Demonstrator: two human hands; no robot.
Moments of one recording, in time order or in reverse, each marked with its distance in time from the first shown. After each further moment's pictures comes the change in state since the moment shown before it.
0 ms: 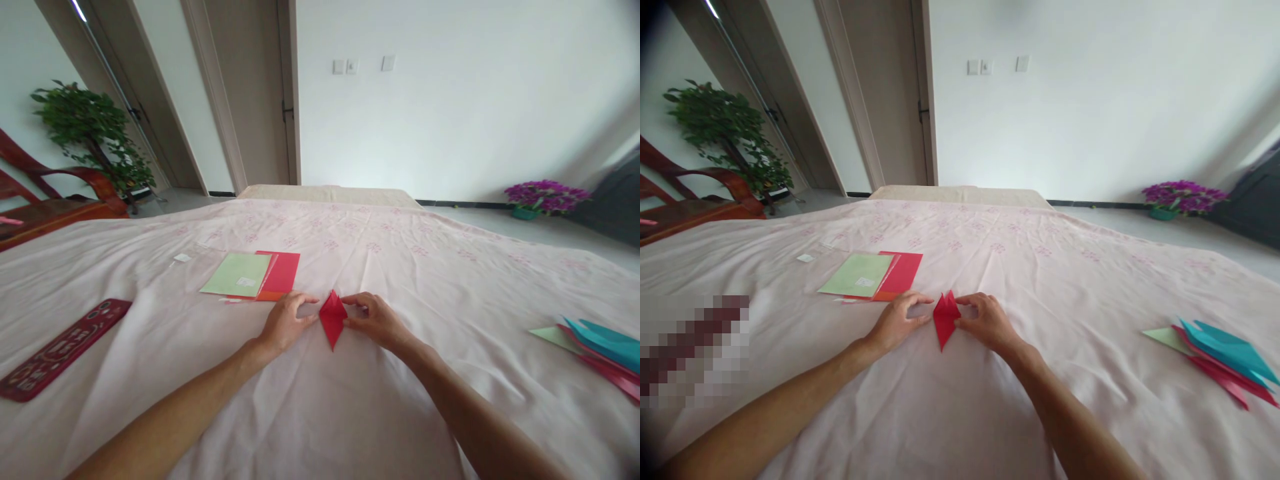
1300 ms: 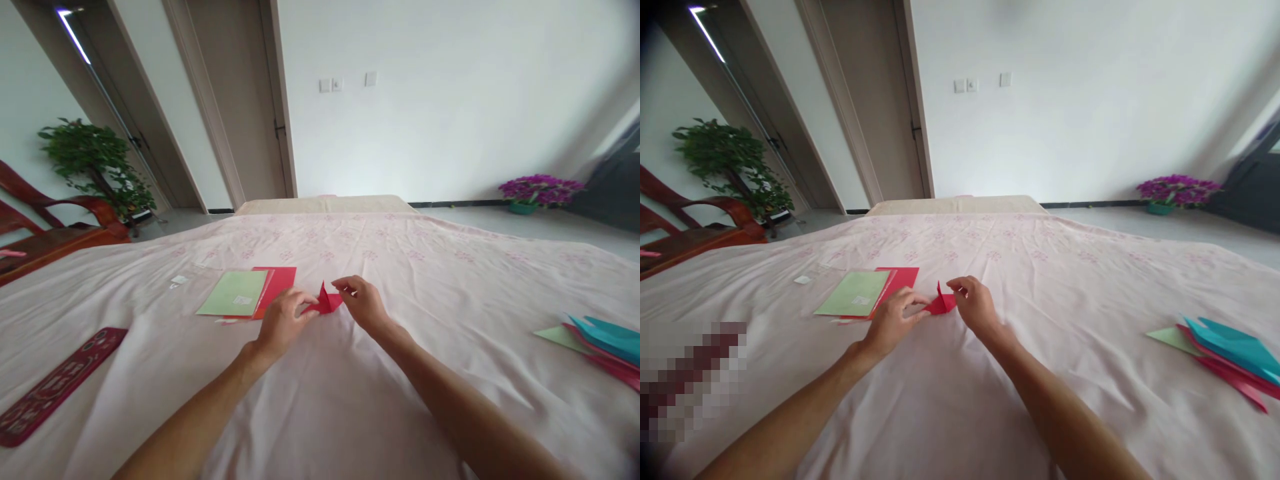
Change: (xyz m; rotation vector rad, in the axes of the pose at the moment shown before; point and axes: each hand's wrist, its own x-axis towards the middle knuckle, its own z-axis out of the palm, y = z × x) left_hand 0.027 0.027 -0.017 0.117 0.107 0.158; right_hand 0.052 -0.003 0.009 0.172 0.352 -0.085
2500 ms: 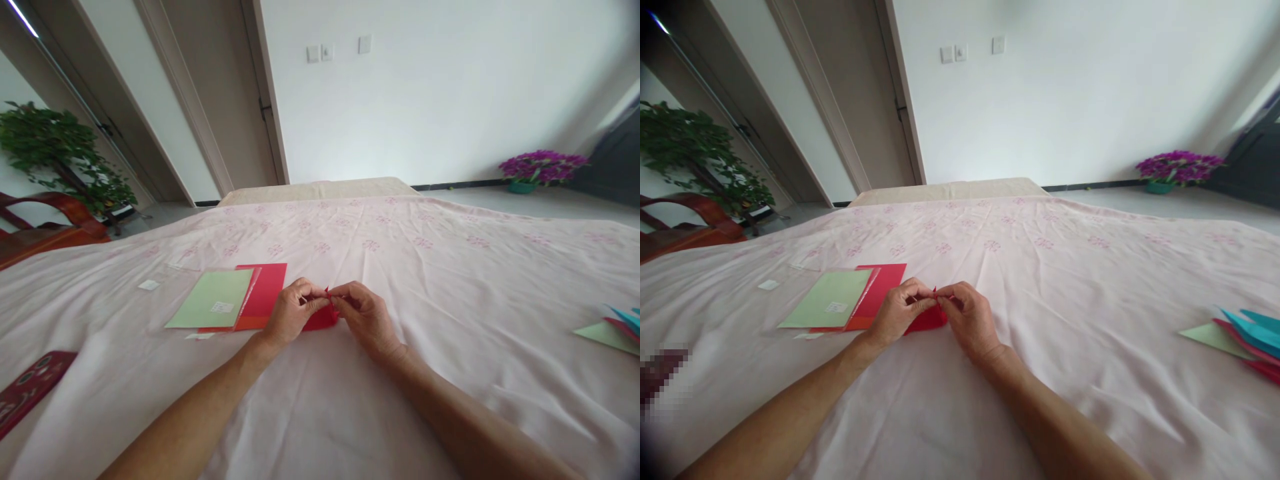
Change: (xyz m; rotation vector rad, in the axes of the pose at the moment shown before) left_hand 0.039 -0.029 0.050 -0.488 -0.063 -0.069; right_hand -0.016 0.010 0.013 0.248 0.051 -0.004
